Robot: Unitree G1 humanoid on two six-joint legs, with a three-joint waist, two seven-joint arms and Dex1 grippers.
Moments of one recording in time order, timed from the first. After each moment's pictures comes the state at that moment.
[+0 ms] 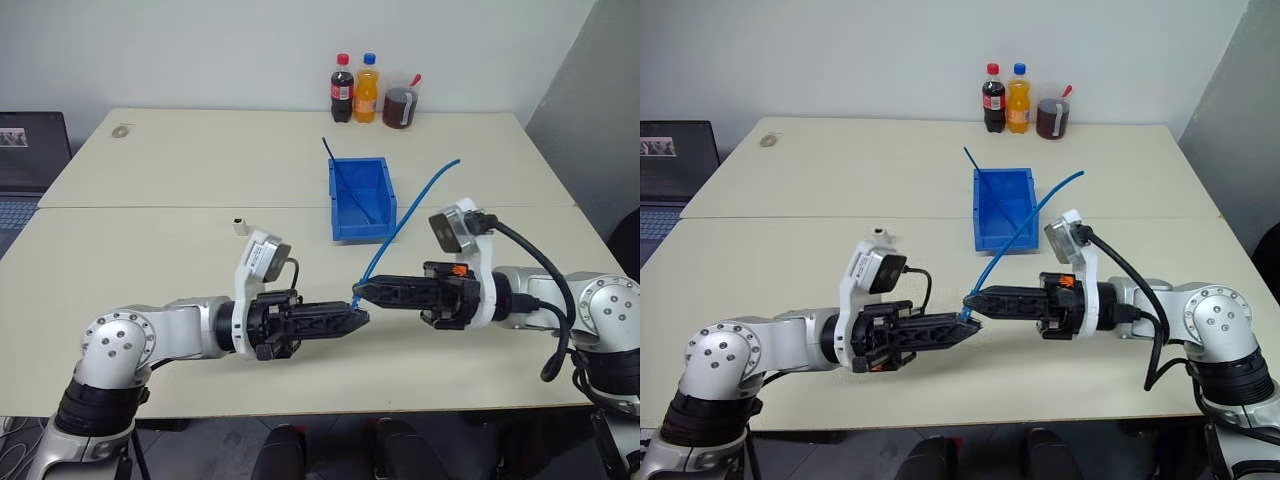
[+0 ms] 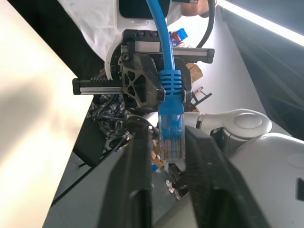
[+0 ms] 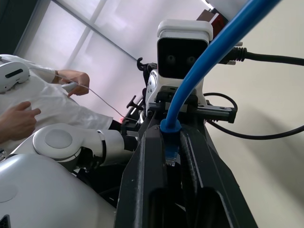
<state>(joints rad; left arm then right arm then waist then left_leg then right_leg) -0.32 0.71 0.01 -0.36 -1.79 1.15 -0.53 -0.52 -0.69 0.07 -0.31 1.91 1.12 0.28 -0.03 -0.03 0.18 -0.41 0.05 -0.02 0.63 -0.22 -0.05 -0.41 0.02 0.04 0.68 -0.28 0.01</state>
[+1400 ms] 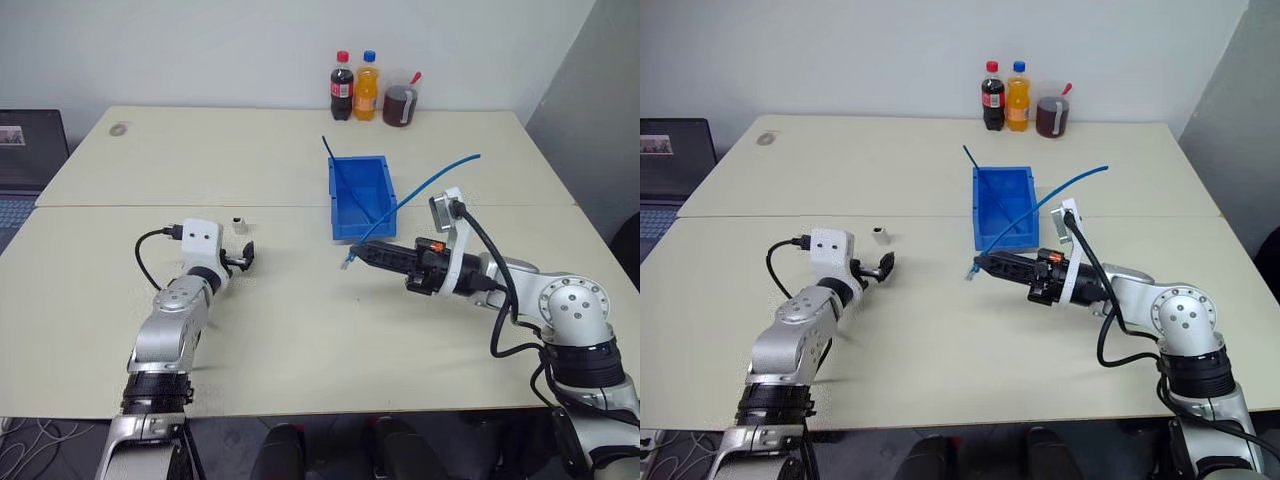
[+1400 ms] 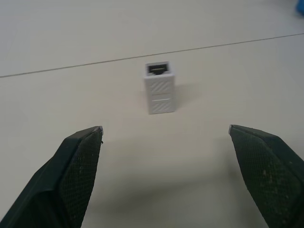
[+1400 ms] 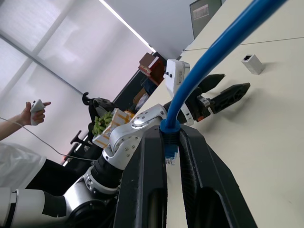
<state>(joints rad) -0.41 0.43 0.13 0.22 -0.22 0.41 -0.16 -0.54 -0.51 0.00 -0.21 1.49 1.05 0.30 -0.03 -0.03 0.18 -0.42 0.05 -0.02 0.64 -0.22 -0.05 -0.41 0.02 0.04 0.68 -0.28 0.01</state>
